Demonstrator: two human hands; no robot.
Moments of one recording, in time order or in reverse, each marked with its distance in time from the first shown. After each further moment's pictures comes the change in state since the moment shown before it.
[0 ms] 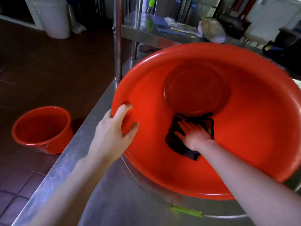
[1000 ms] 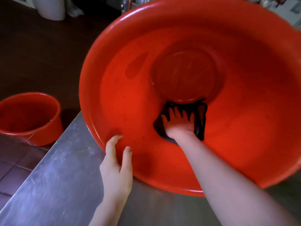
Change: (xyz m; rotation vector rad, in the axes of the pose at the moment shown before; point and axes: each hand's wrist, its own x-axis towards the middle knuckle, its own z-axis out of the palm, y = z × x) left_hand -0.069 -0.044 0.088 -0.535 0.300 -0.494; right_hand 0.044 -0.085 -0.024 0.108 0.100 0.226
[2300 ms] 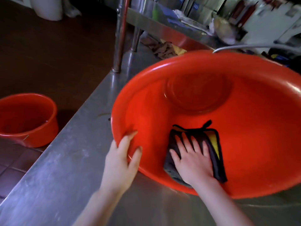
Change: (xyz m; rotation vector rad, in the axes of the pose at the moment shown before) left_hand 0.015 0.010 0.010 0.245 -0.249 0.258; right_hand -0.101 0.066 0.038 -0.121 0.130 -0.115
